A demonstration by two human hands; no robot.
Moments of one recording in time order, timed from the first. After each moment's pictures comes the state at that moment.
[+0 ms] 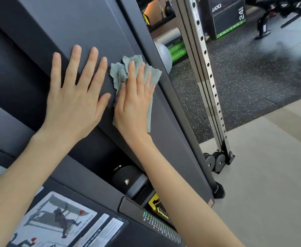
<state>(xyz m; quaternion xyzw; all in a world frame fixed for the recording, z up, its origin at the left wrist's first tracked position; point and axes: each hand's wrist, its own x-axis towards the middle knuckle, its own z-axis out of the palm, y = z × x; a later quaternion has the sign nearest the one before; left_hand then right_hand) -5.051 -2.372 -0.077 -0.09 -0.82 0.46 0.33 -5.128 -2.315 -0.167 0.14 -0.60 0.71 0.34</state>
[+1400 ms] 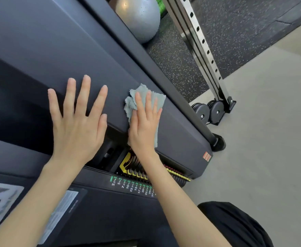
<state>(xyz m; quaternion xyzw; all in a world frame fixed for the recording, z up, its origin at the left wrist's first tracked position) -5.040 -2.351 -0.305 -0.11 -0.85 0.44 0.28 -5.107 -2.315 -0.451 0.04 -0.61 0.77 0.21</state>
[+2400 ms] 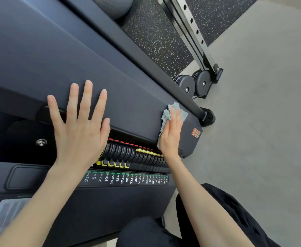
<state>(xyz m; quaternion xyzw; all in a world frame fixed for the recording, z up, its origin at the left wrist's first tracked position) -5.048 -2.352 -0.401 -0.13 -0.85 0.46 0.20 -5.104 -2.306 -0.657 -0.09 -0.60 0.79 0.11</state>
